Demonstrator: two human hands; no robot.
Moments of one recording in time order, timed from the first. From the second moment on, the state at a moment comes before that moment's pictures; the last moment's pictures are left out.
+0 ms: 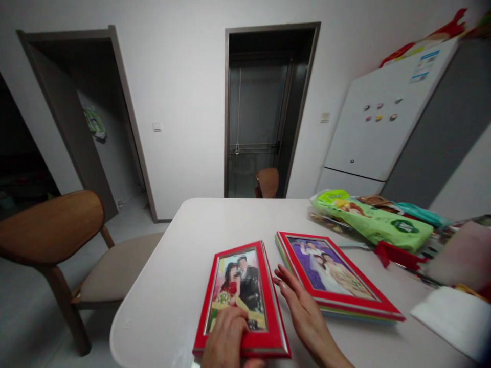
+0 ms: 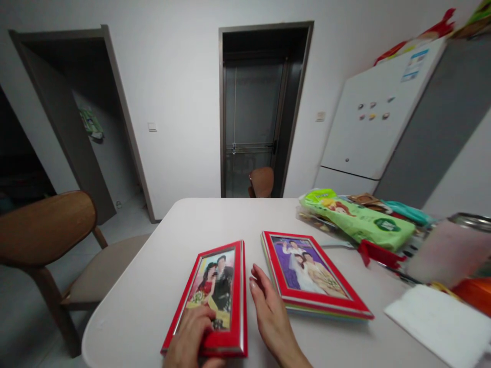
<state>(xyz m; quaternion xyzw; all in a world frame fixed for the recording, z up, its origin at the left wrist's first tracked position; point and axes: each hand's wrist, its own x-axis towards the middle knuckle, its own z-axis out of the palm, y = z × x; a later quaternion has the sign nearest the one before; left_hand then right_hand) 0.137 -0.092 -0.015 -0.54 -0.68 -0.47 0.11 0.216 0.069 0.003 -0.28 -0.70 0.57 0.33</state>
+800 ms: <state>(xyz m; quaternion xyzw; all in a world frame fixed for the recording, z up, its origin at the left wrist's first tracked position) 0.098 -0.142 -0.051 -0.45 -0.82 -0.35 0.05 0.208 0.040 -0.016 -0.13 -0.95 0.21 0.16</state>
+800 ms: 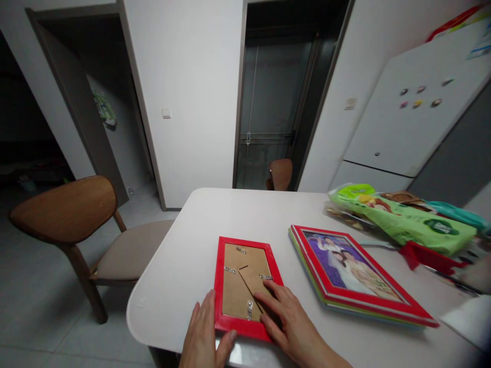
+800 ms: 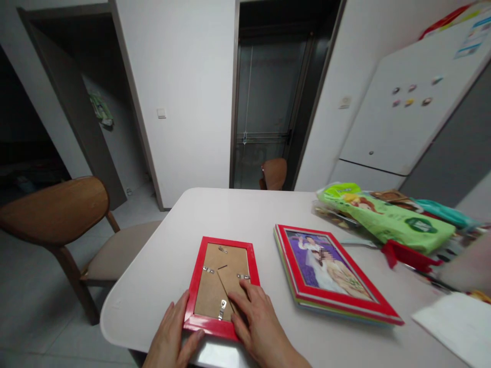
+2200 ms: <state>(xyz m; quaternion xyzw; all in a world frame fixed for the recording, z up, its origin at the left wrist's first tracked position) 0.078 -0.099 -0.033 -0.39 -0.82 -0.41 -0.03 0.132 0.045 -0.002 -0.11 -0.97 0.15 0.18</state>
